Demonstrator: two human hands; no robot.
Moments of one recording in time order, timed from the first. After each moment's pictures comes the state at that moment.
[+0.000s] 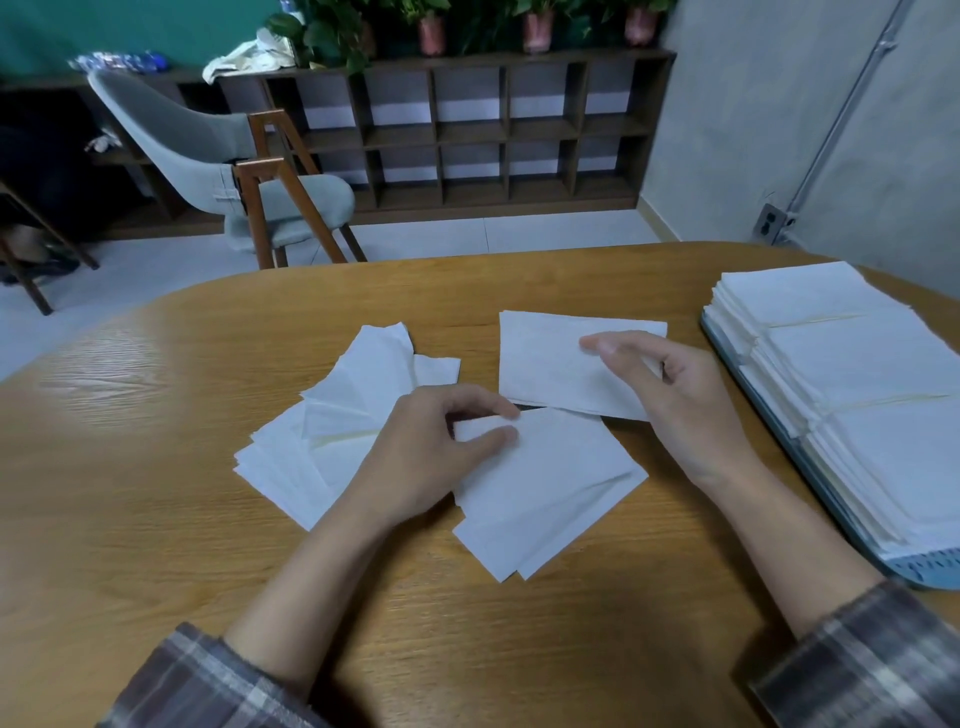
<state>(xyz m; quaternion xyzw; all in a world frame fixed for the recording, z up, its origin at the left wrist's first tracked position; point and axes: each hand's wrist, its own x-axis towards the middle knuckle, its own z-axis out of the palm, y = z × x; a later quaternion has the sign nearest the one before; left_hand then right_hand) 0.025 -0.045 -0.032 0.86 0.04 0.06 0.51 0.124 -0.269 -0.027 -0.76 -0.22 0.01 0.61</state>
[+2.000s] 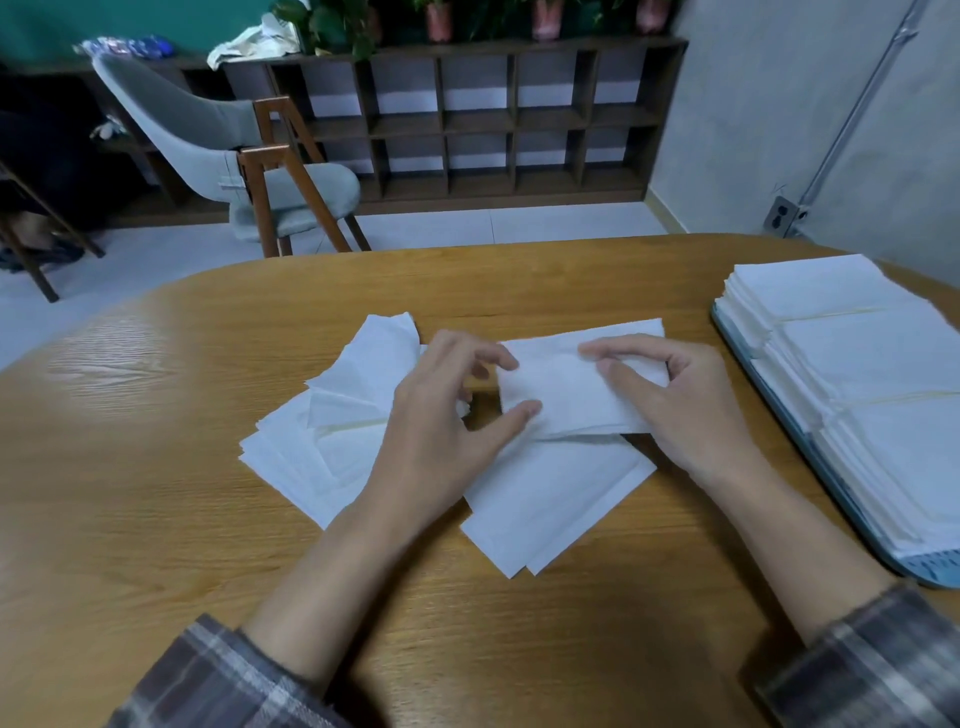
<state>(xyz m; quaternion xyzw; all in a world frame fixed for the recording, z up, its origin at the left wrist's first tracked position) 0.025 -0.055 -0.038 0.87 -0.03 0.28 0.41 0.120 -0.265 -0.031 -0.78 -0.20 0.00 0.59</state>
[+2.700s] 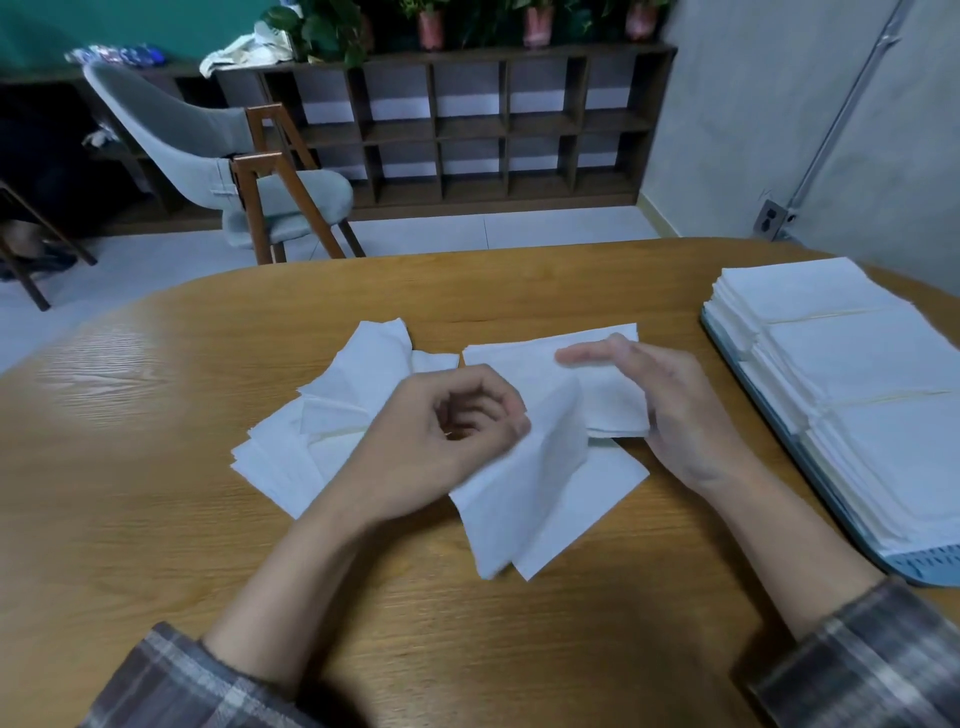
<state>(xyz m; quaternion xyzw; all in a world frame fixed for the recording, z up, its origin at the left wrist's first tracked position) 0.013 -0.051 -0.012 0.80 -0.07 0.07 0.60 0.123 -0.269 -0.032 -0.70 -0.26 0.11 0.66</state>
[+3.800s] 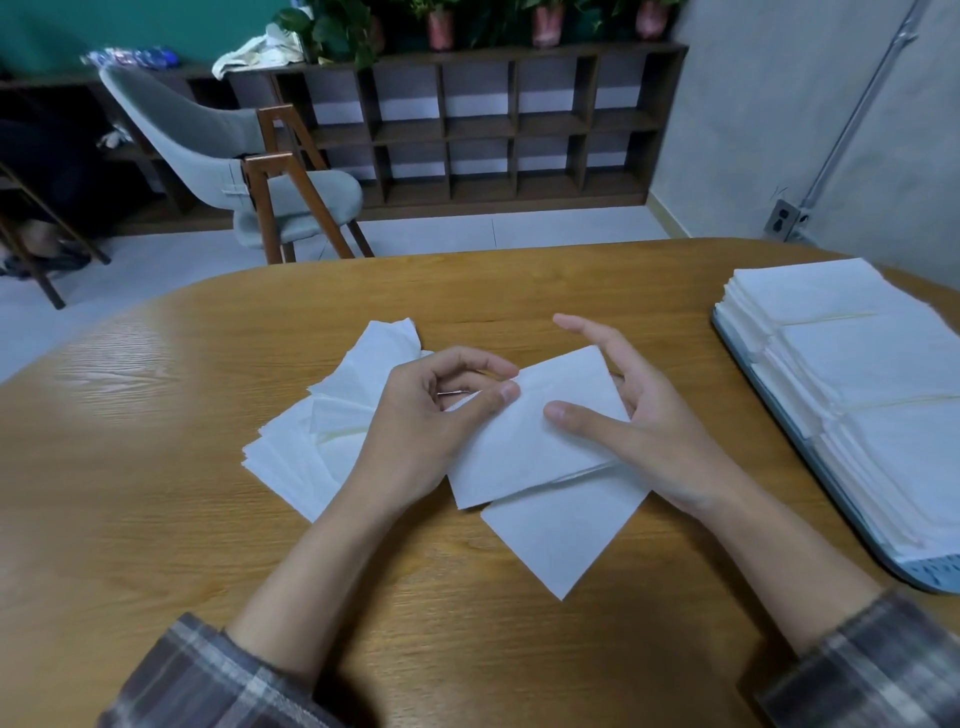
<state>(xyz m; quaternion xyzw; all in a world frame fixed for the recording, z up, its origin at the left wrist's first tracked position) 0.027 -0.047 -0.024 0.76 0.04 0.14 0.63 0.097 -0.254 -0.019 -0.68 -0.27 0.18 0.65</state>
